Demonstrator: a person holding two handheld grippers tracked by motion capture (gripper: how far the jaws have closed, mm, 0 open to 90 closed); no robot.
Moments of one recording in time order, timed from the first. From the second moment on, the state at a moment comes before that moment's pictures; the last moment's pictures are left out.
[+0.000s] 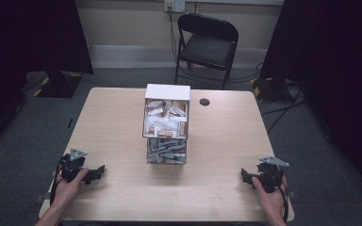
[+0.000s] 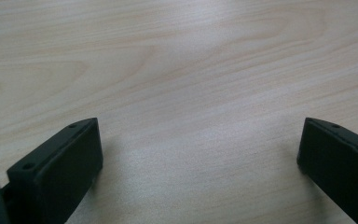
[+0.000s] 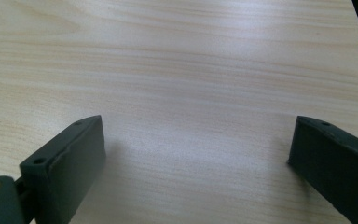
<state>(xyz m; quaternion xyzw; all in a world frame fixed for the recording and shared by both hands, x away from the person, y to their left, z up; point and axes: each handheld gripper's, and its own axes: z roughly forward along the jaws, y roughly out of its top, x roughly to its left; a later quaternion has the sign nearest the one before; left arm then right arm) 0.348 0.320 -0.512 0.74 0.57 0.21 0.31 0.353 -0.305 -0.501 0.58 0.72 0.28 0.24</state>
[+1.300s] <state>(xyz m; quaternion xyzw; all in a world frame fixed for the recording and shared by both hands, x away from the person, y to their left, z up) 0.348 0.320 -0.512 0.74 0.57 0.21 0.31 0.340 -0.288 -0.475 0.52 0.74 0.37 0.22</state>
